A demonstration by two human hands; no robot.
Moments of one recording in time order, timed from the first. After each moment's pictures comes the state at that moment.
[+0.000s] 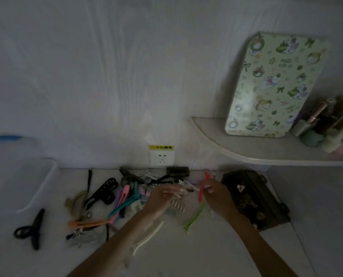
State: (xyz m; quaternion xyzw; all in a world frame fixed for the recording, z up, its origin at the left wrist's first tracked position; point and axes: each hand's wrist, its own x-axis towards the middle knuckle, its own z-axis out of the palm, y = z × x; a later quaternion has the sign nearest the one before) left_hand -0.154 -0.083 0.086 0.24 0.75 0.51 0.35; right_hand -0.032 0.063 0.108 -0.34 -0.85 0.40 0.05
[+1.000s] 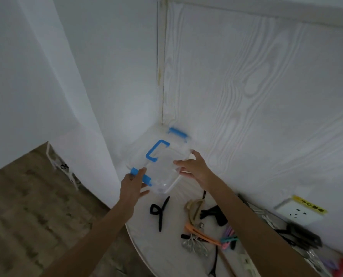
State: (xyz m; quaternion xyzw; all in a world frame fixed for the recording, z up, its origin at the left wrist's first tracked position) left_hand -0.312 -0.418 0.165 -0.30 0.62 0.71 0.12; right_hand -0.343 -0.240 0.188 -0.21 -0.67 0.69 -0.17
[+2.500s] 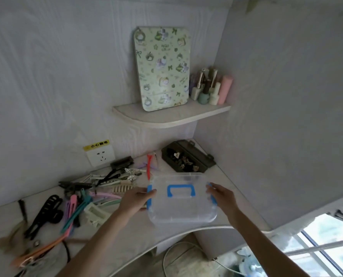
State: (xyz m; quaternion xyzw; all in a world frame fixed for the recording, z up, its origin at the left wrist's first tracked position) left_hand -0.076 -0.089 0.111 0.23 0.75 0.40 0.48; right_hand 0.162 0.022 0.105 -0.65 -0.50 0.52 0.24
